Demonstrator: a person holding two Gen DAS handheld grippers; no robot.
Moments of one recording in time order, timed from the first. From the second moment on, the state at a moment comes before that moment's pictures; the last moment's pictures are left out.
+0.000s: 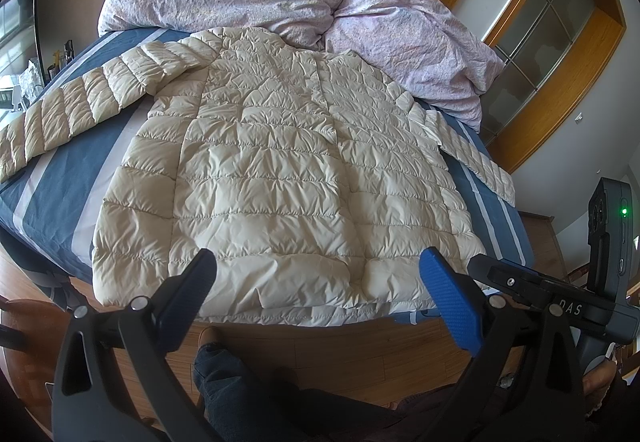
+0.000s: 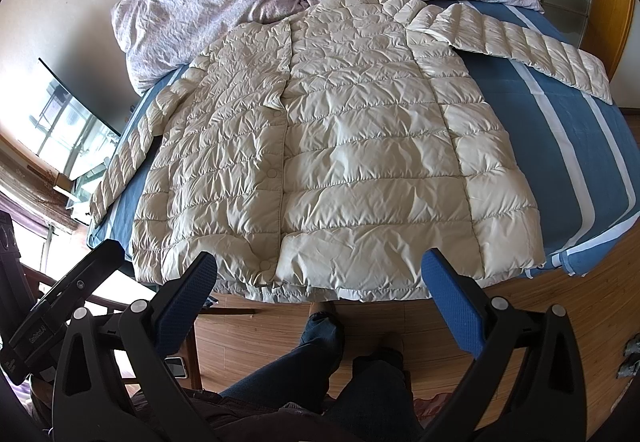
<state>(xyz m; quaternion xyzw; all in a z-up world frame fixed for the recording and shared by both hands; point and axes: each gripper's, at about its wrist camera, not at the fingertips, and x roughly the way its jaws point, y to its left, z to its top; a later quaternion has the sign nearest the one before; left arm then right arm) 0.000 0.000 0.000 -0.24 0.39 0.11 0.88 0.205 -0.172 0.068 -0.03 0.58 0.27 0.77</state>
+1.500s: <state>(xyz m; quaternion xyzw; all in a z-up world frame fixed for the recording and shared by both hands) 0.083 0.035 -0.006 -0.21 0.42 0.17 0.87 0.349 -0.223 0.031 0.03 0.59 0.15 0.79</state>
